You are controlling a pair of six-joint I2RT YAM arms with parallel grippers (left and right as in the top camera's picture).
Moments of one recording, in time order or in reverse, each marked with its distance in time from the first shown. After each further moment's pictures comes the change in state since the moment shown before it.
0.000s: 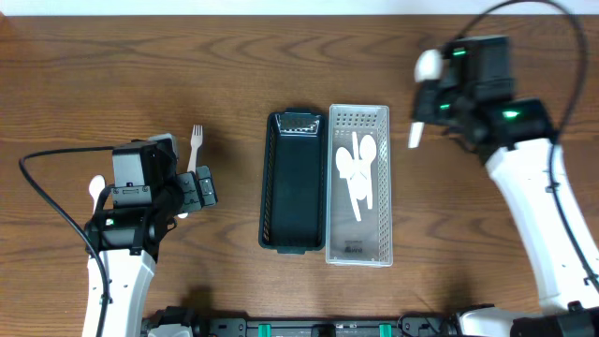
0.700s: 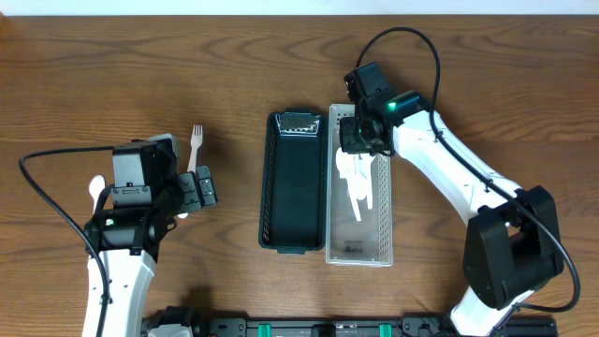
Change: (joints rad) left arm 0.000 0.000 0.000 0.000 0.000 0.000; right arm 0.216 0.349 -0.002 0.010 0.023 0.036
